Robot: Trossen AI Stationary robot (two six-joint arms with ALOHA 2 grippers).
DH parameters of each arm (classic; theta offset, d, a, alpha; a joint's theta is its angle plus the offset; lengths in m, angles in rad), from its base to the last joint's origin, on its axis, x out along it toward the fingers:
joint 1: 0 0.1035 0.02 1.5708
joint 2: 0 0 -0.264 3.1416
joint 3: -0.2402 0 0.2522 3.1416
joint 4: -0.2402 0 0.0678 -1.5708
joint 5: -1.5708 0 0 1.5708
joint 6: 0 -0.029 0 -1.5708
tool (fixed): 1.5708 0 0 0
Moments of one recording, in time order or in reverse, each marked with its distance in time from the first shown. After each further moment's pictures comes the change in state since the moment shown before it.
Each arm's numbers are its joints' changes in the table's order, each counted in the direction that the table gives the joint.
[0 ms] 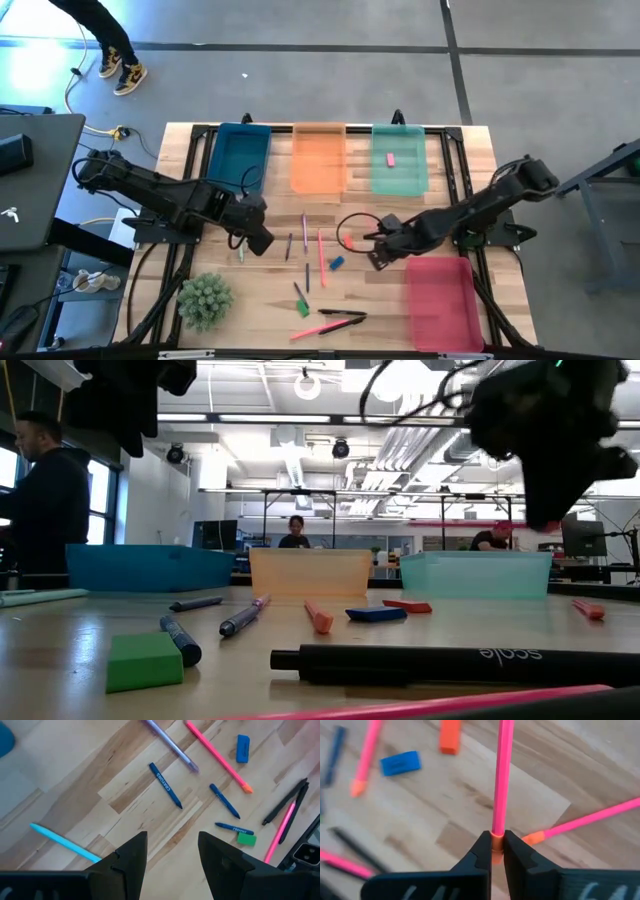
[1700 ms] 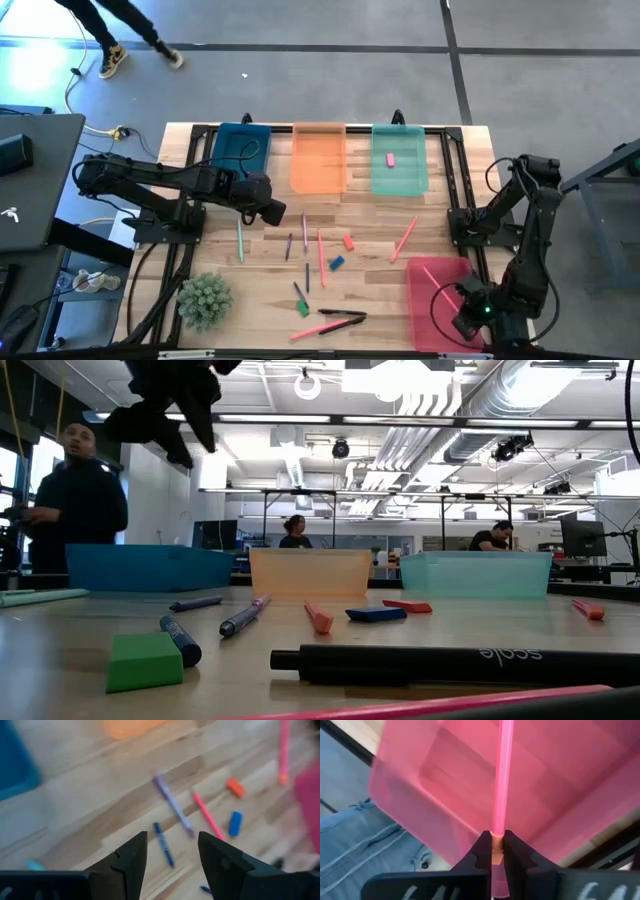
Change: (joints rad) left arm 0.206 0.000 0.000 0.077 0.070 0.063; right arm 0.955 0.077 -0.002 -0.055 -0.029 -0.876
